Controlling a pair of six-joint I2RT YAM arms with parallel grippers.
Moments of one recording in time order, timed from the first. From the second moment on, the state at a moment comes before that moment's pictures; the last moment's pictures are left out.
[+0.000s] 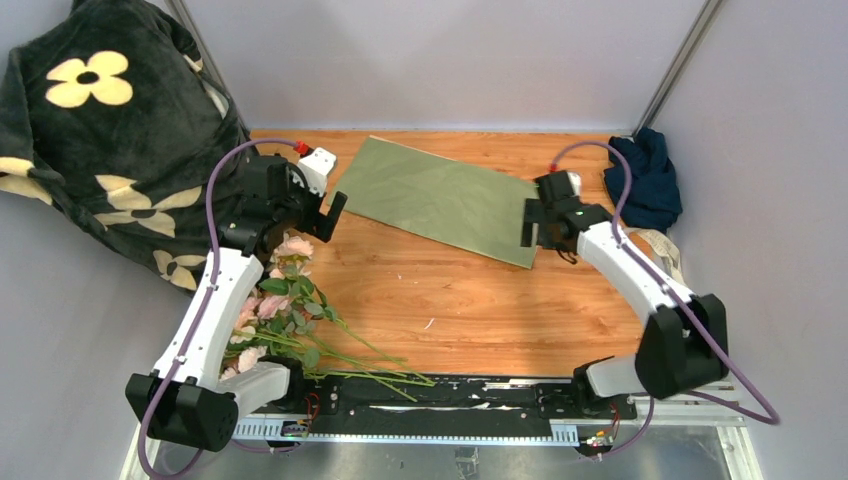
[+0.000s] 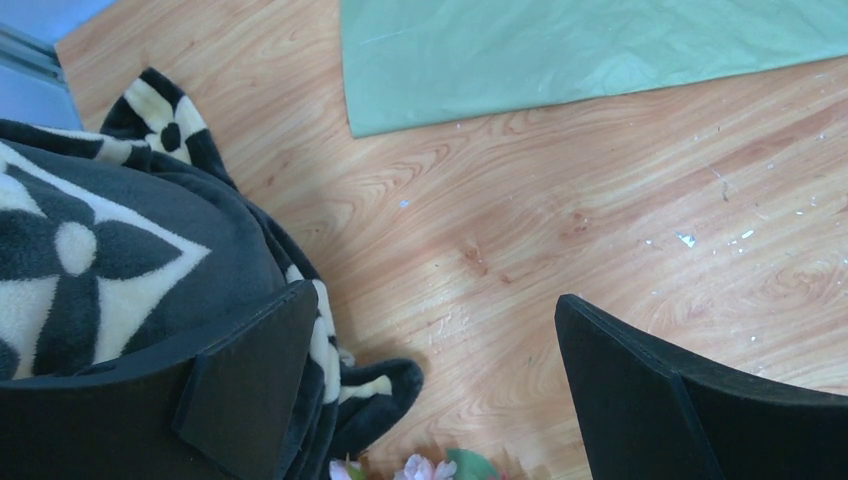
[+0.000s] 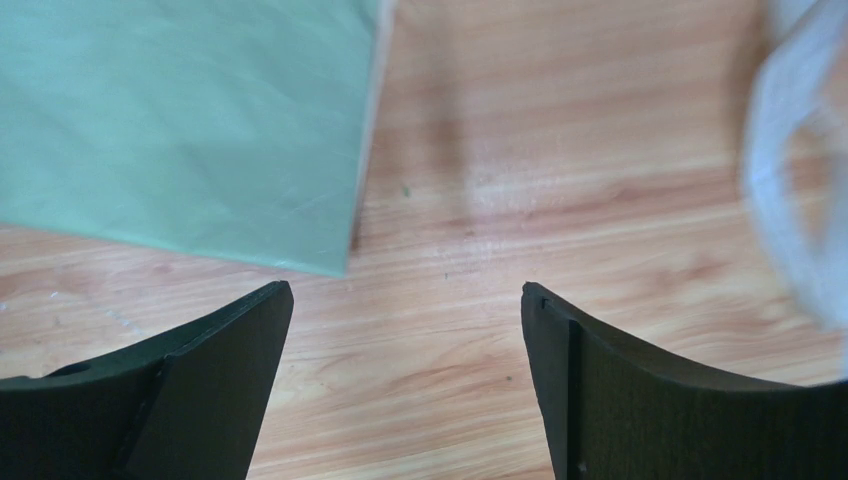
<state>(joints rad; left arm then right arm) -0.16 1.10 1.13 -0.64 0.12 0.34 0.22 1.40 1.00 -0.63 0.21 0.35</state>
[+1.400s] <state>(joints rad) -0.04 1.09 1.15 -0.62 0.09 0.36 1.14 1.41 1.01 -0.34 0.15 0.14</state>
